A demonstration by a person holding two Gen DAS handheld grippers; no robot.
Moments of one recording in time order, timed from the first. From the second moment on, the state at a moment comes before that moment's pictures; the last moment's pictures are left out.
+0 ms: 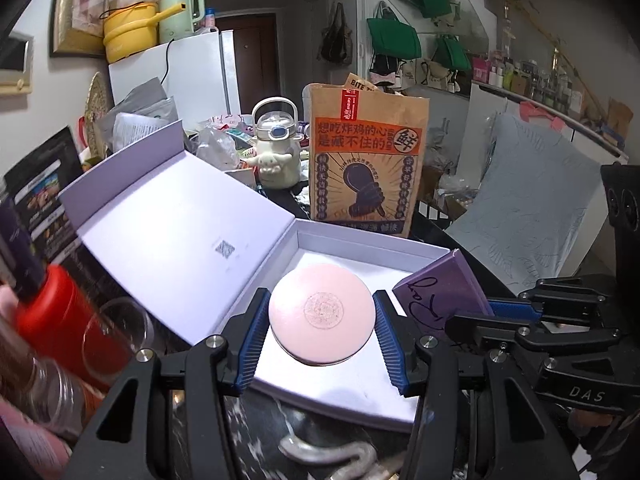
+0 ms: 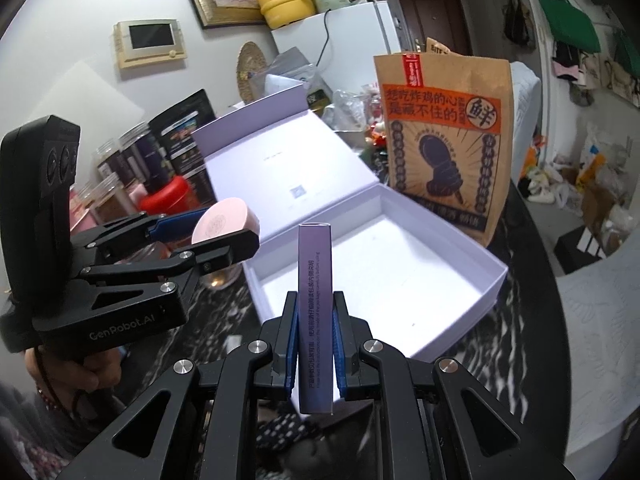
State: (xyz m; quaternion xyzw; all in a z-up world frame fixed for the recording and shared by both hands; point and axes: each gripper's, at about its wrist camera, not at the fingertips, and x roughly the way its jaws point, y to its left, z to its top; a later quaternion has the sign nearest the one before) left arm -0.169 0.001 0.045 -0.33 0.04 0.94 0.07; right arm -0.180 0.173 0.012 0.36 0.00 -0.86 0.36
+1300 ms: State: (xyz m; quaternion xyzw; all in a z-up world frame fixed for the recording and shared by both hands) left arm -0.272 -0.012 -0.034 -0.45 -0.01 0.89 0.06; right arm -0.287 0.150 -0.055 0.47 -0.02 -0.83 0.30
